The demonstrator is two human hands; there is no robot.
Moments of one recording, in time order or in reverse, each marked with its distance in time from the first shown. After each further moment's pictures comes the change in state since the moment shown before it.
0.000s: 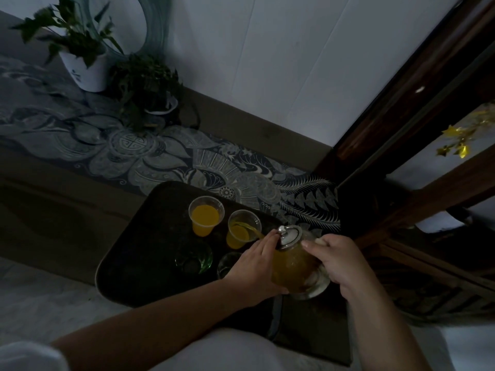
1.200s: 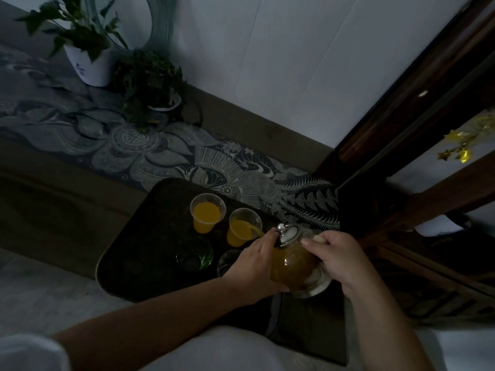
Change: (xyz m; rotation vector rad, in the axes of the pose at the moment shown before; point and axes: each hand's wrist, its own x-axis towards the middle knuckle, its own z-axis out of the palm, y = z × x) left_hand -0.005 0.000 -0.002 -0.073 0.023 -0.010; right_hand -0.007 -0.012 -0.002 -0.092 -0.026 -0.042
